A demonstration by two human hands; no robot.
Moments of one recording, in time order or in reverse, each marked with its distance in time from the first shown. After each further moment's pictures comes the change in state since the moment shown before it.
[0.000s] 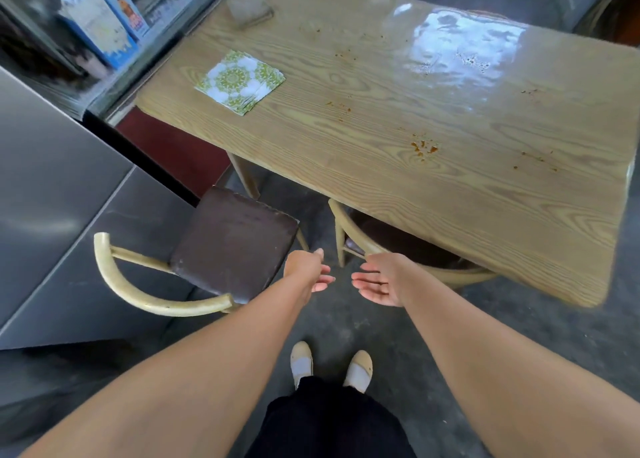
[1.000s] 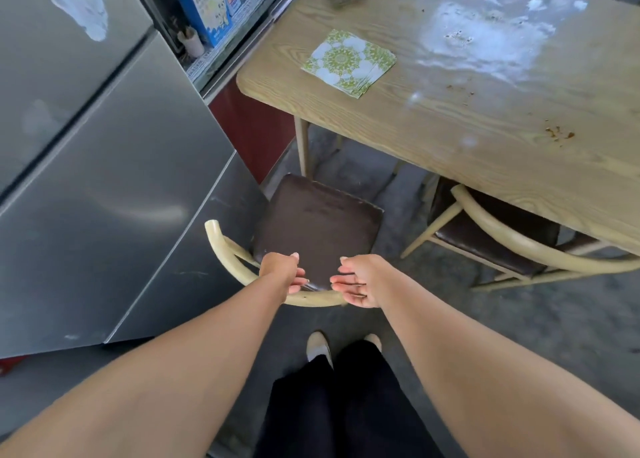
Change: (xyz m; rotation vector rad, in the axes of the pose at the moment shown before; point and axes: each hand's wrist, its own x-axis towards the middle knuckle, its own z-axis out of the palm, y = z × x) left_hand 0.099 -0.056 -0.327 -0.009 0.056 -0.101; right_hand 0.001 0.049 0.338 -0.107 -0.032 0.033
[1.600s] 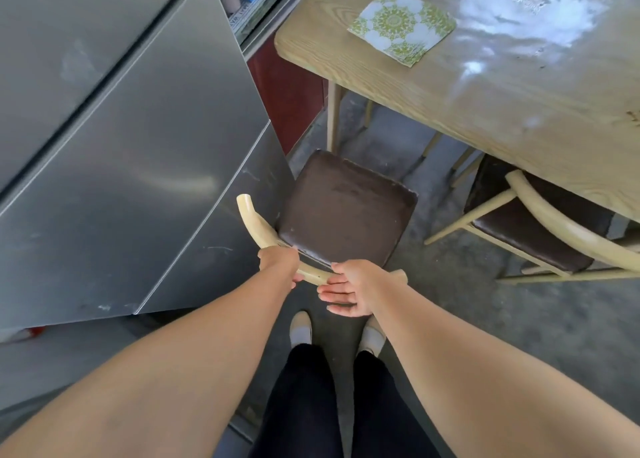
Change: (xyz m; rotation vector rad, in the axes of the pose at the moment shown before) left_hand 0.051 -0.030 -0.064 -0.044 0.128 -0.197; right_hand 0.032 0.026 0.089 -0.033 -0.119 0.138
